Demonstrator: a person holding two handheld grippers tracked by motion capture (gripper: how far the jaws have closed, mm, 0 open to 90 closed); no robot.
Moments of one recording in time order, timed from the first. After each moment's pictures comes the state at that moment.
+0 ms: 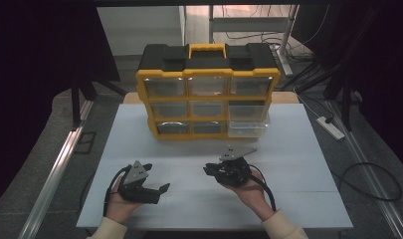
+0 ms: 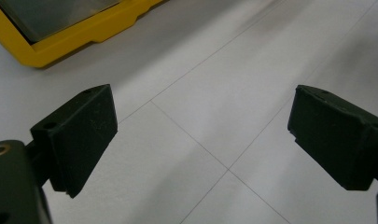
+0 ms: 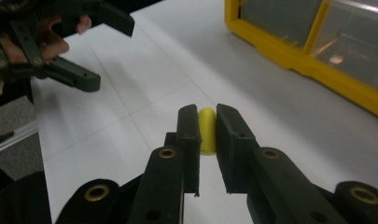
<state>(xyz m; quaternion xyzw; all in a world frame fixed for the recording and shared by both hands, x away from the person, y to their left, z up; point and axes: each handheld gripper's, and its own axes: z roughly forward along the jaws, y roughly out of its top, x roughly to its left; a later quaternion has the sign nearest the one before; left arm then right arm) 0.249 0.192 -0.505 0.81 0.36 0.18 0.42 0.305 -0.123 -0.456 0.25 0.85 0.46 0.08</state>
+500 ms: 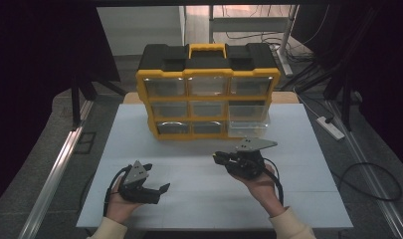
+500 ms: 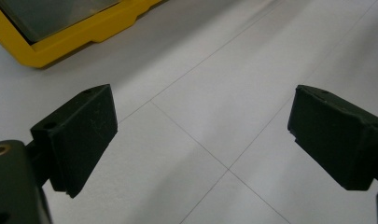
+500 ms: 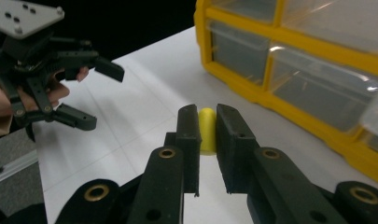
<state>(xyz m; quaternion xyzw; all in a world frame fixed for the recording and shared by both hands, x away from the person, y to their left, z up) 0.249 0.191 -0.505 0.81 0.36 0.18 0.42 0.309 -0.150 -0.425 0.26 0.81 0.51 0.11</state>
